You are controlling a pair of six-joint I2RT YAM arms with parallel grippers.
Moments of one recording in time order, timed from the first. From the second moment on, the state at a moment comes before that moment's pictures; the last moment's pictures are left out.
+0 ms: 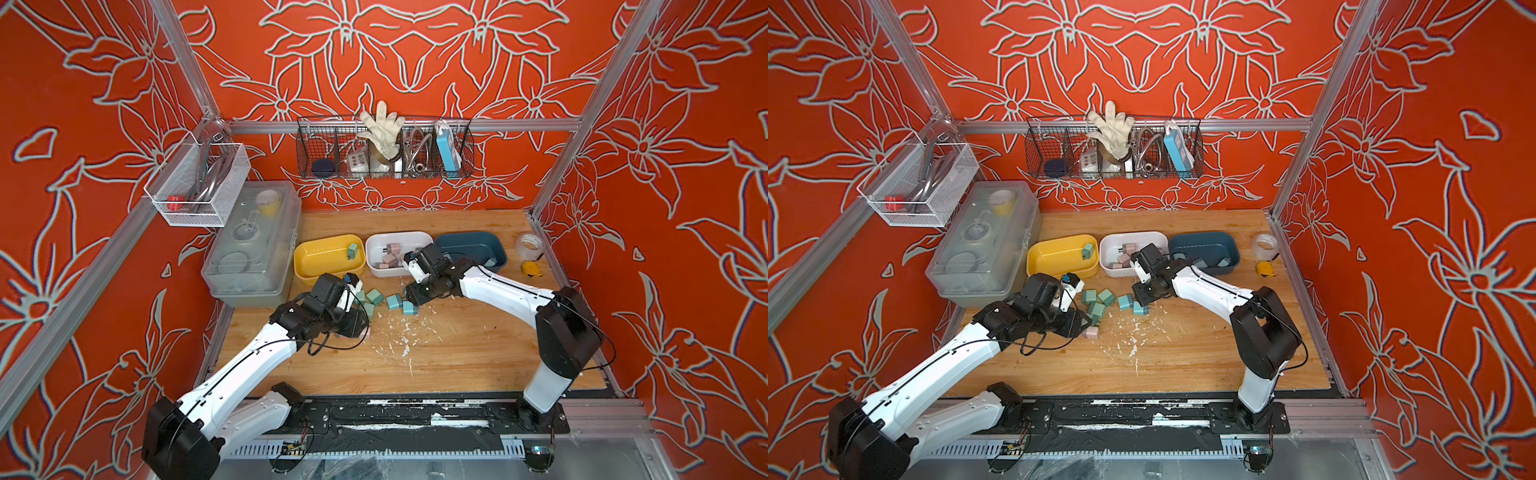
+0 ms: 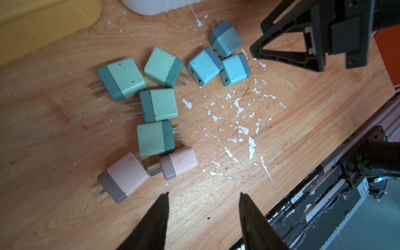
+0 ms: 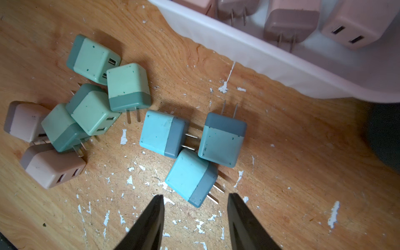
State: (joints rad) left arm -0.49 1.01 0.78 -0.73 0.21 -0.26; right arm 0.71 1.73 1.25 -0.61 -0.09 0.16
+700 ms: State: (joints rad) left arm -0.49 1.01 0.76 -0.73 0.20 -0.26; right arm 0.80 1.88 1.27 -0.58 -0.01 0.18
